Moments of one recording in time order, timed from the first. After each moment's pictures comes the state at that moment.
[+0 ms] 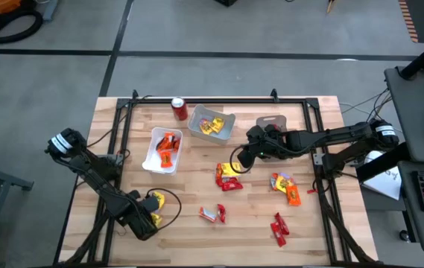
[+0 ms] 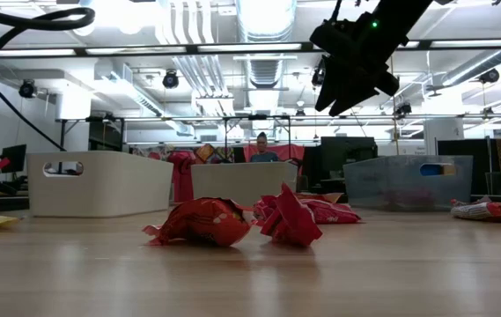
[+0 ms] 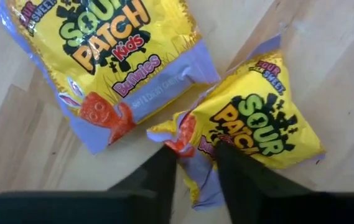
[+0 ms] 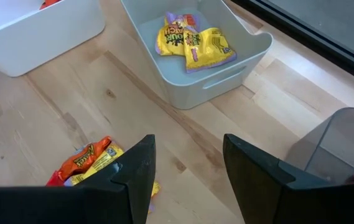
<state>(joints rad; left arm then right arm) -0.85 1.55 0.78 -0.69 -0.04 -1.43 0.02 1.39 1.00 -0.53 0.46 0.64</state>
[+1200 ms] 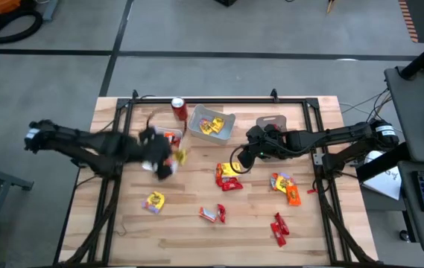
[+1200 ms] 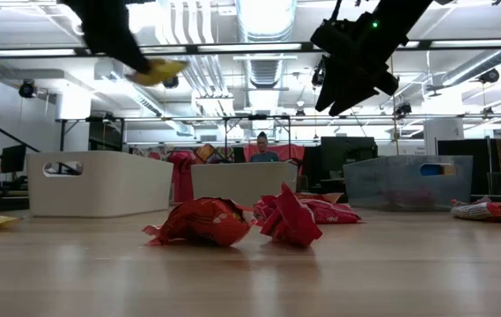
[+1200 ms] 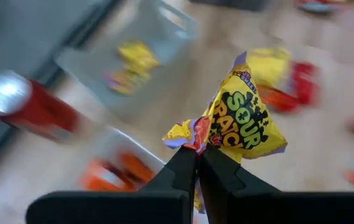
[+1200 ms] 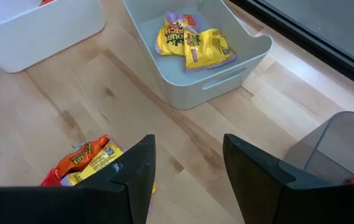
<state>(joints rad) -0.12 1.10 1.01 -0.80 -0.46 -0.39 0.02 1.39 1.00 -0.53 0.46 0.61</state>
